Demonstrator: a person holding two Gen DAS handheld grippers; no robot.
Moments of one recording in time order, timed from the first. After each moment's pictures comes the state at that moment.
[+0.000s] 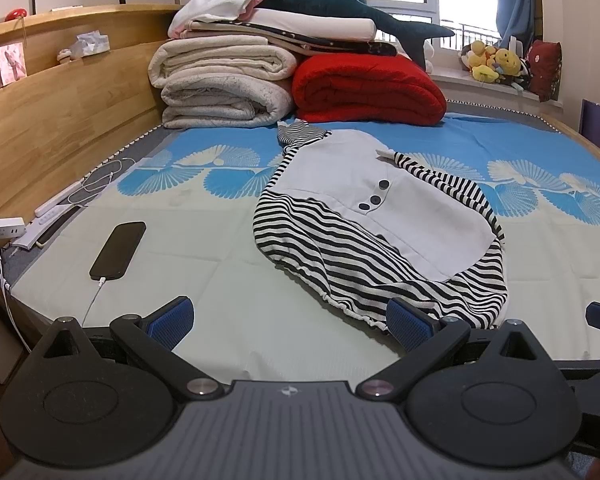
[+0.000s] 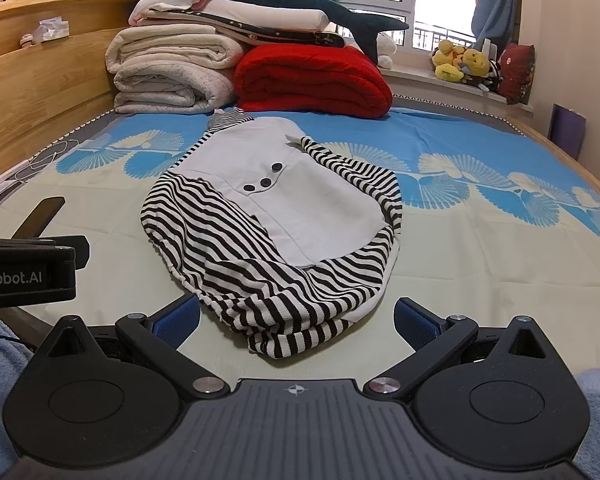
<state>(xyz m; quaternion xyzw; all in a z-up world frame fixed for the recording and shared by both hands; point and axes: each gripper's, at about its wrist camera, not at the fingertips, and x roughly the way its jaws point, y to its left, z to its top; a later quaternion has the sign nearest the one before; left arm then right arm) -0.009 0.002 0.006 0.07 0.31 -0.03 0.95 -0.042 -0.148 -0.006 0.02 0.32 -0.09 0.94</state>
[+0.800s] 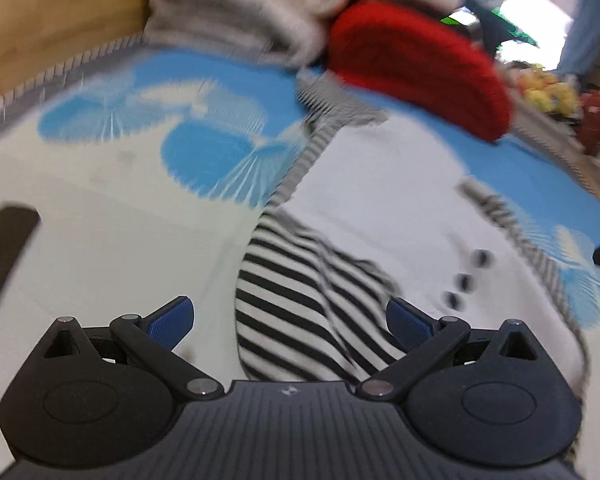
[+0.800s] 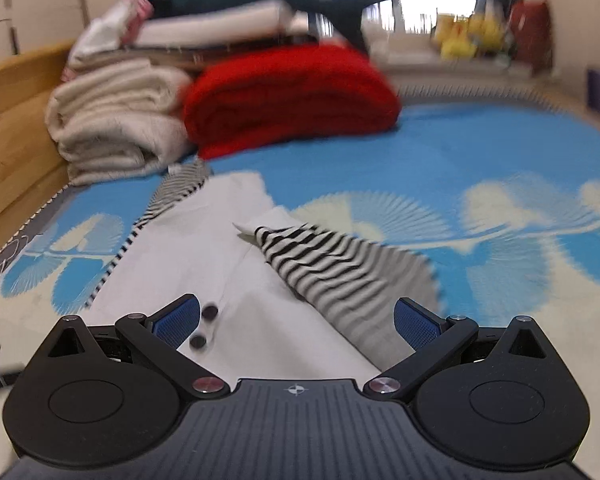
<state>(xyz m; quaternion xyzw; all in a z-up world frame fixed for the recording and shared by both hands) 0.339 0.057 -0.091 -0.08 0.41 -0.04 0.91 0.312 -0.316 -0.060 0.15 0.33 -0.06 0.93</state>
